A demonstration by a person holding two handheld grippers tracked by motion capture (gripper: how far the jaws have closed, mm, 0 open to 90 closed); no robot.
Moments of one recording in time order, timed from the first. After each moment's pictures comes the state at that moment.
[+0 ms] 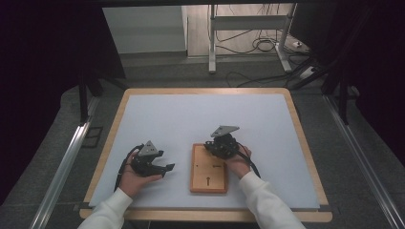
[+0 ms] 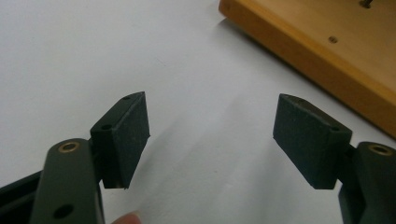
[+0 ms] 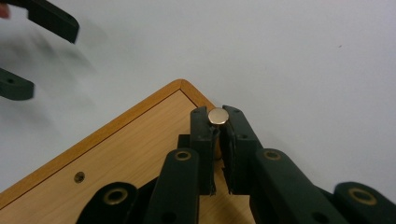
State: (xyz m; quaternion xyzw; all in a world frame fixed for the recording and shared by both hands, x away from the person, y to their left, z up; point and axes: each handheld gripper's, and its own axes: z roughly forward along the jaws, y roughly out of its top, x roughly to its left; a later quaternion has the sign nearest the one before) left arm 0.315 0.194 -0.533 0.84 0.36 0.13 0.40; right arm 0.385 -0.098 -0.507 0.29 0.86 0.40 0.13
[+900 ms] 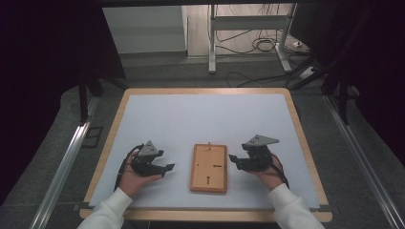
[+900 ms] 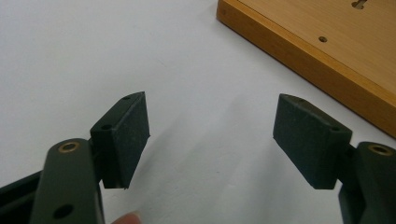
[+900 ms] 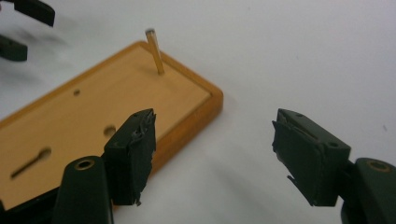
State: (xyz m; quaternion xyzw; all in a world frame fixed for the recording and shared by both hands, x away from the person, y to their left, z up) left arm 0.316 0.194 -0.534 0.84 0.35 0.13 0.40; right arm 0.338 -0.199 -0.495 0.36 0.82 0.41 0.16
